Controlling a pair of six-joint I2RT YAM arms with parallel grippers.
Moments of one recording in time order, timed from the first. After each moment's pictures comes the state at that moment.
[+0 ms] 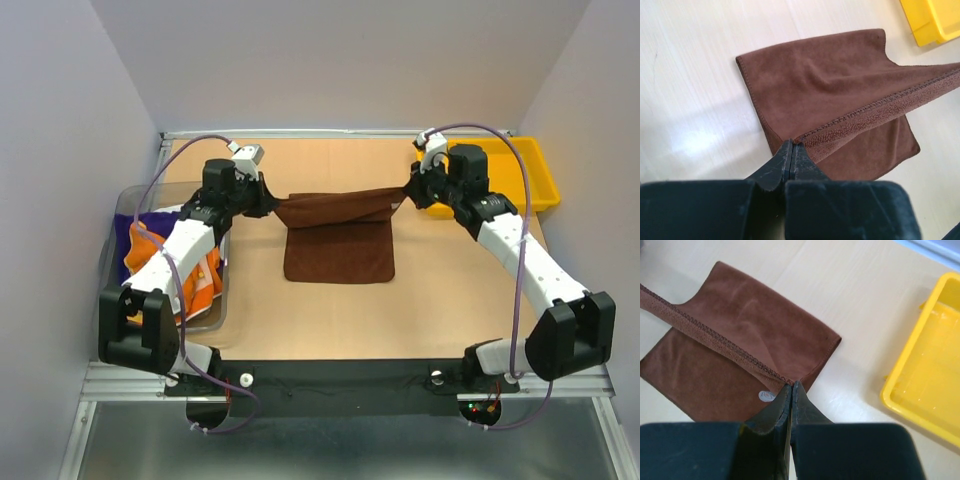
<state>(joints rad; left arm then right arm) -0.21 1.39 1.02 -0.16 0.35 -0.21 0.26 1.35 1.17 -0.28 -0.25 -0.12</state>
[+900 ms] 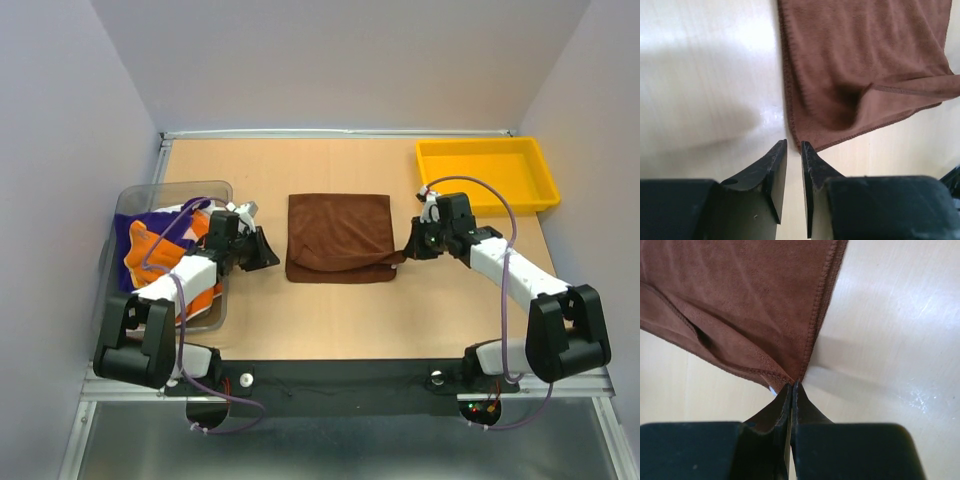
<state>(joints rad) -0.22 1.32 0.62 -0.11 0.39 -0.43 0.25 1.33 0.80 -0.34 -0.33 0.18</state>
